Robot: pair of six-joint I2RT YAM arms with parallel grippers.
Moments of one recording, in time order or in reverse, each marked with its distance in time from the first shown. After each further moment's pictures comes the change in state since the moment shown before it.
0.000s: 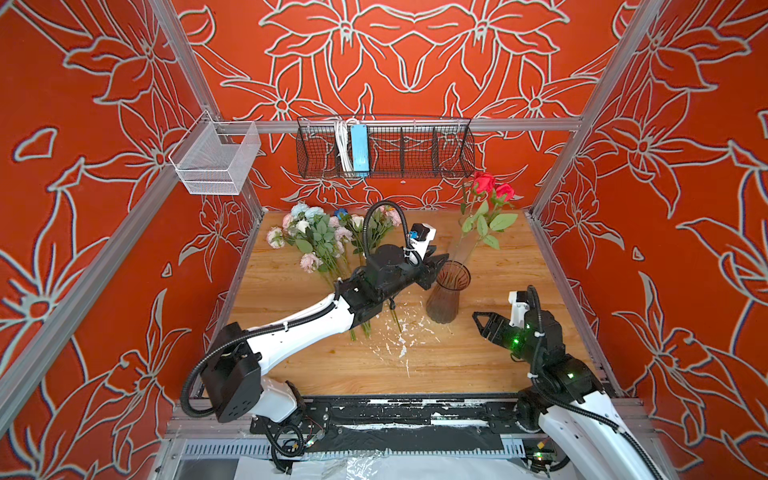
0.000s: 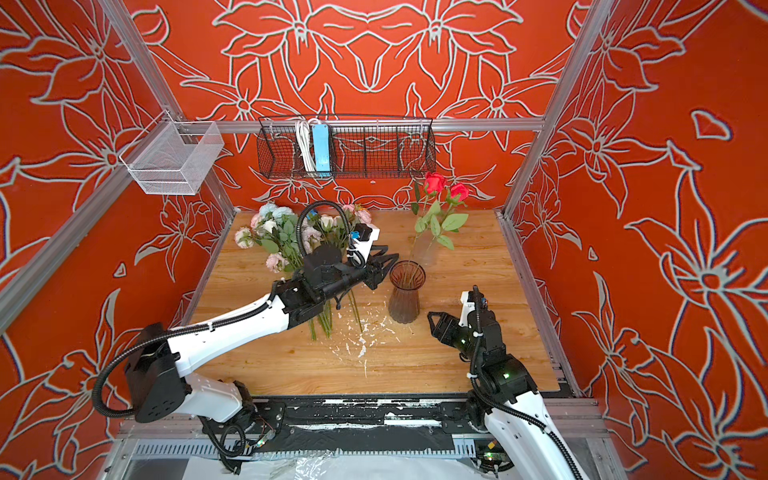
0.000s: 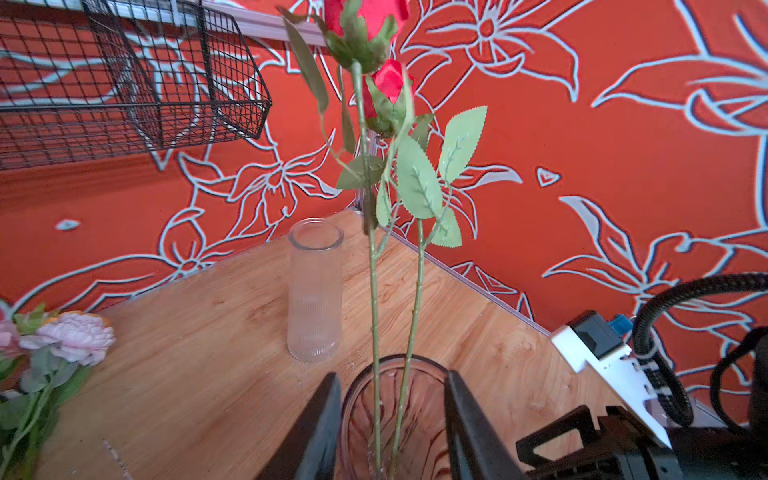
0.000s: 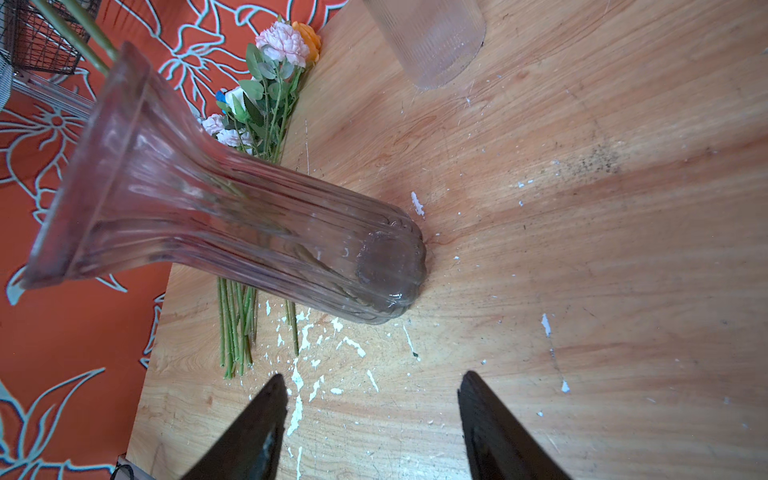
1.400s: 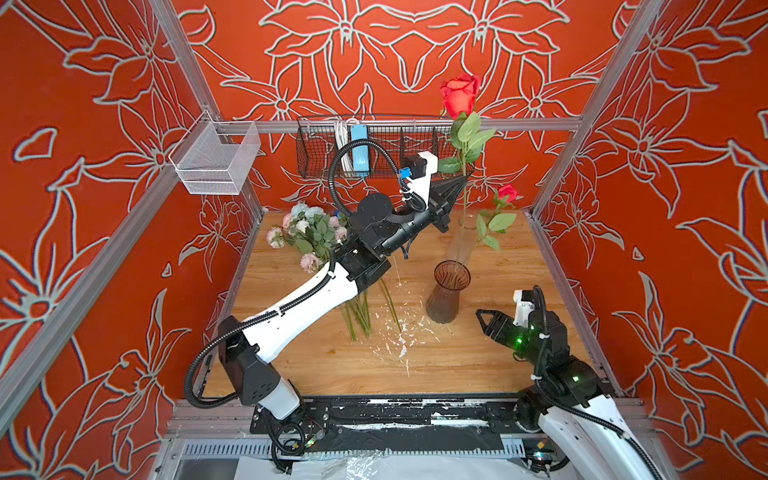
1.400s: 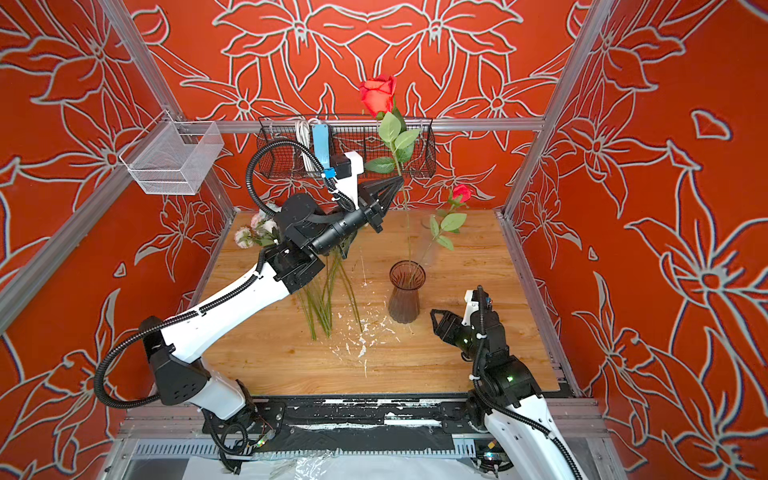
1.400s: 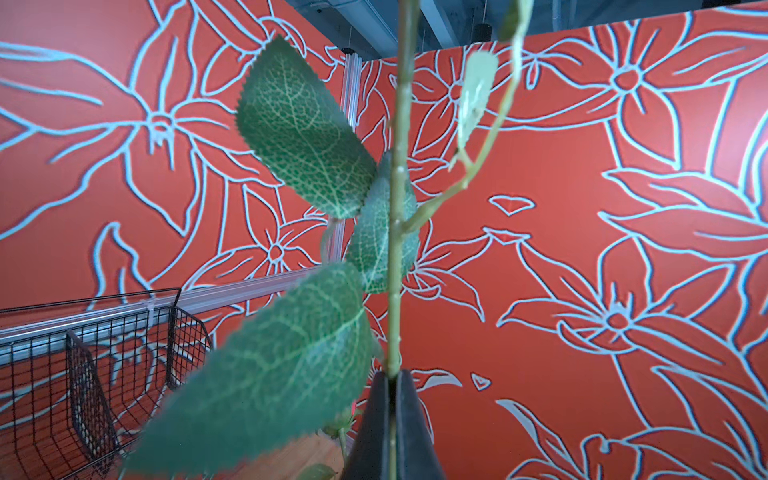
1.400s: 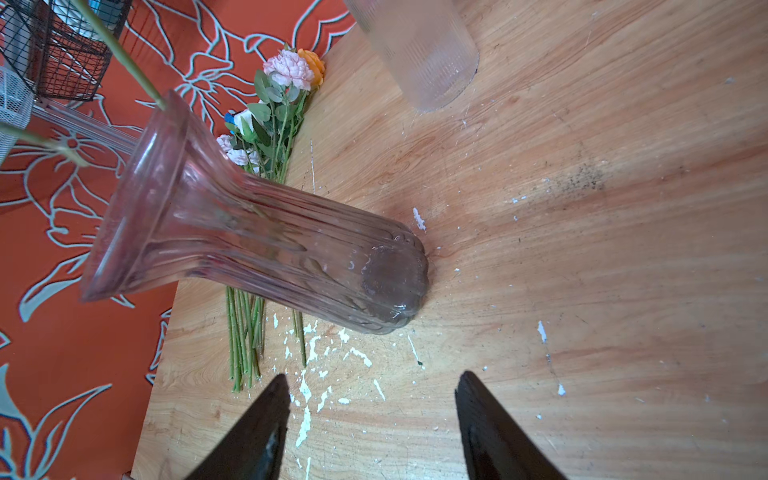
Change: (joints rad) left arm 0.040 0.188 0.548 0.107 0.136 -0.018; right arm 0.000 -0.030 0.022 -0.018 0.044 0.018
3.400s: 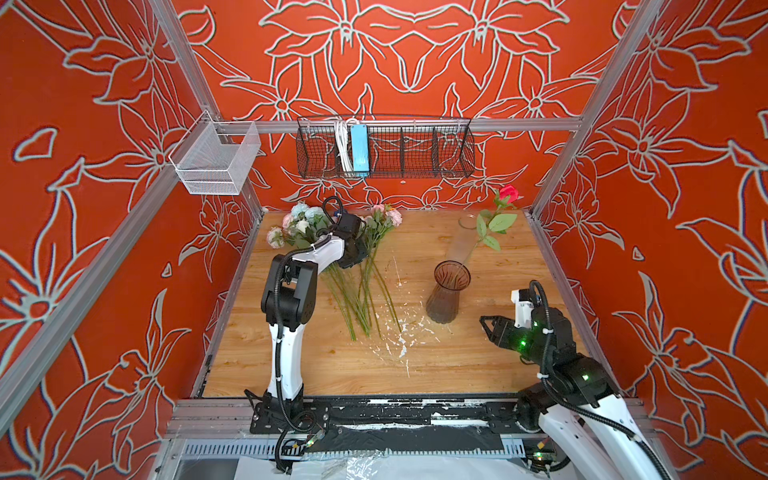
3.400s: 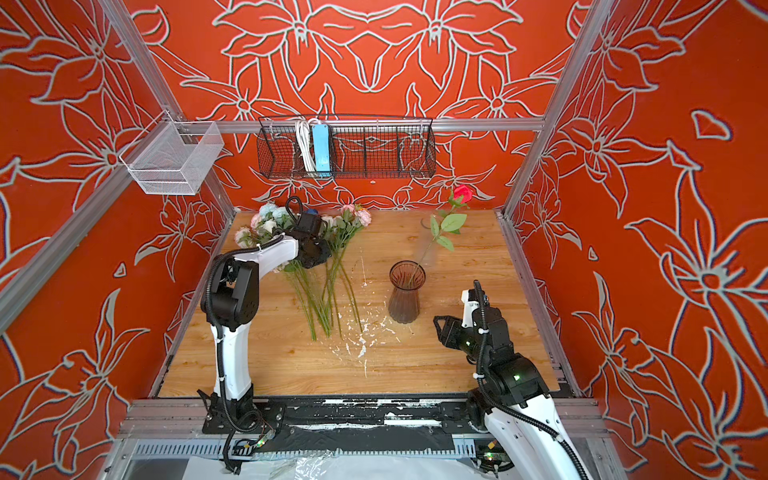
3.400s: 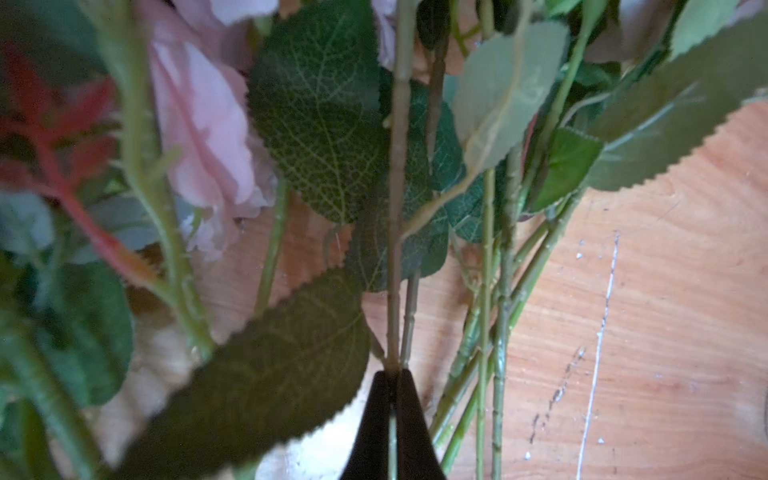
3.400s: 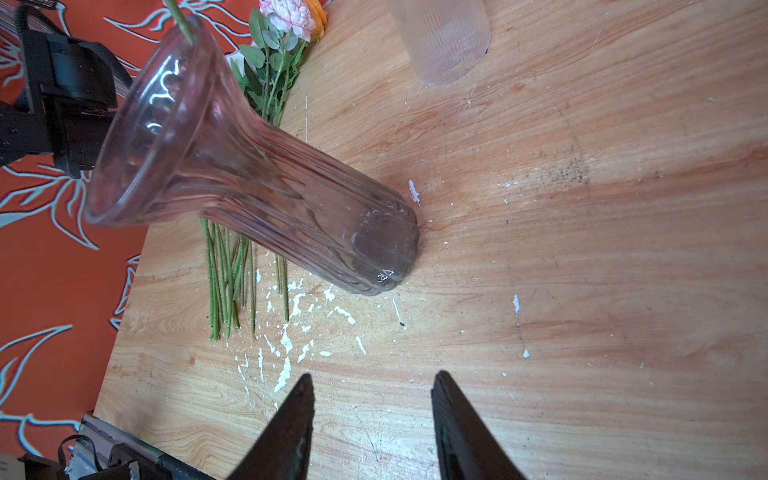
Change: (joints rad) left arm 0.562 0.532 -0.044 -0.869 -0.130 -0.462; right arm 0.000 0.031 0.113 -0.180 -0.045 -0.150
